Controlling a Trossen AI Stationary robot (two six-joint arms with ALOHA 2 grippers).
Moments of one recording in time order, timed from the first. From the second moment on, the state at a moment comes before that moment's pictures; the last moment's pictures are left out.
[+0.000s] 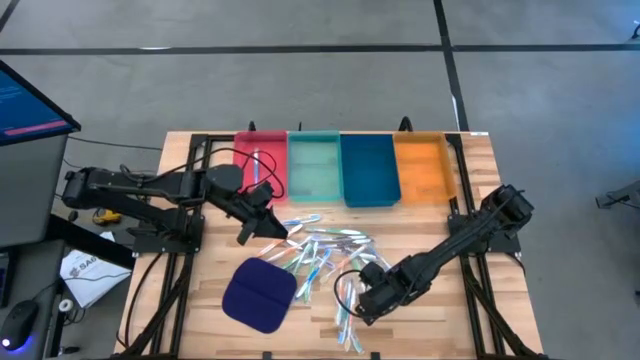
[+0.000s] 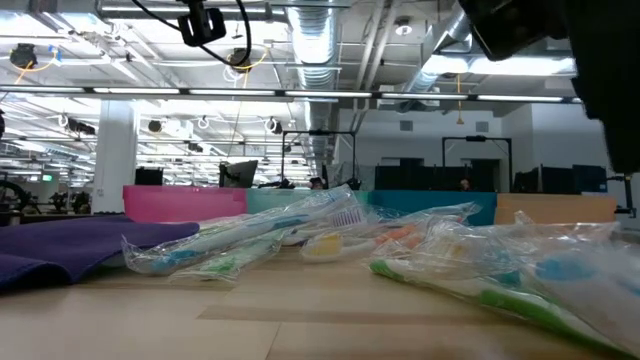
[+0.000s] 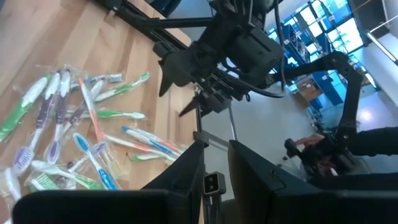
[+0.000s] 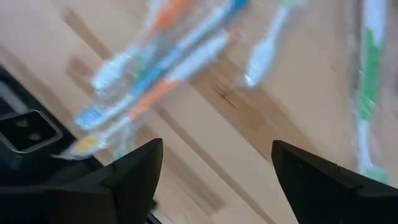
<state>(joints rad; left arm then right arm) -0.01 1.06 0.87 -0.16 0.41 -0.66 0.60 1.79 1.26 -0.74 0.03 1.42</state>
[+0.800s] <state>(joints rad) 0.13 1.22 0.87 0.14 0.29 -0.79 0.58 1.58 1.03 -0.81 0.08 1.18</state>
